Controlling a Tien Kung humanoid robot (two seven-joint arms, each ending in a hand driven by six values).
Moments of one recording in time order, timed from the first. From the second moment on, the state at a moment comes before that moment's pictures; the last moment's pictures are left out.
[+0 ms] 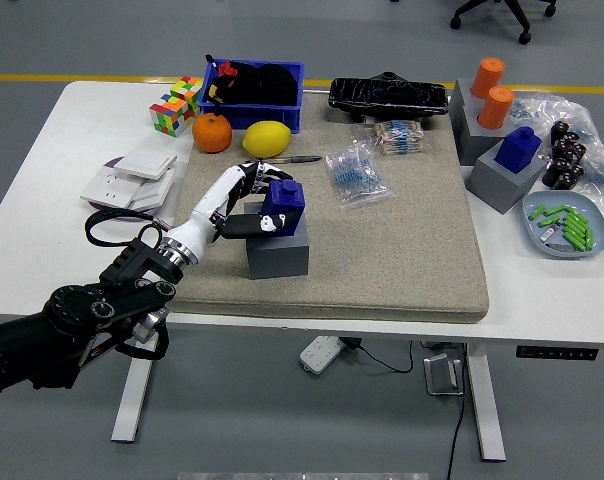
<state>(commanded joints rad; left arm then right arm) -0.84 0.18 -0.06 -0.77 0.42 0.31 -0.65 -0.08 -0.21 1.26 0.19 -1.00 0.14 -0.04</state>
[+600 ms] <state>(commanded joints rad) -0.82 0.19 -0.07 -0.75 0.38 0.29 -0.65 -0.08 -0.21 1.26 0.19 -1.00 0.14 -0.04</state>
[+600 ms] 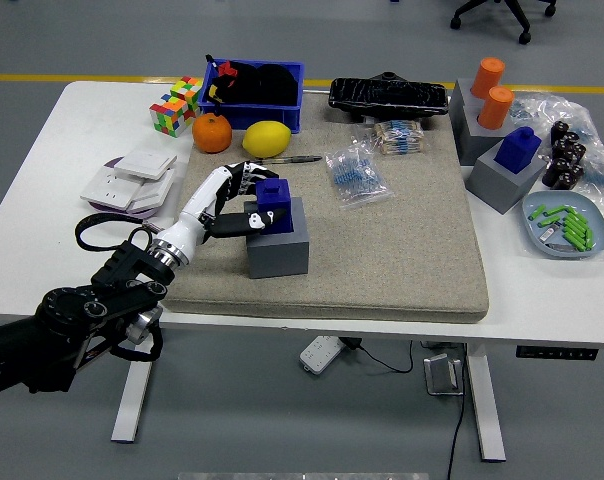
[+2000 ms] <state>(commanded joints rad) -0.81 0.47 -0.40 -0.80 0.41 0.29 -0.65 -0.09 -0.20 1.30 0.19 -1.02 0.14 -0.04</state>
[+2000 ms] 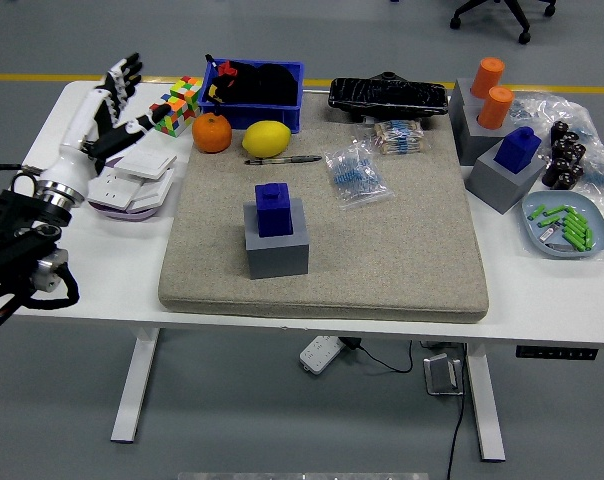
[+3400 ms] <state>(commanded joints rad) -0.88 0.48 -0.12 -0.32 0.27 0.23 -0.42 -0.08 -0.21 1.29 0.19 -1.01 0.13 -0.04</state>
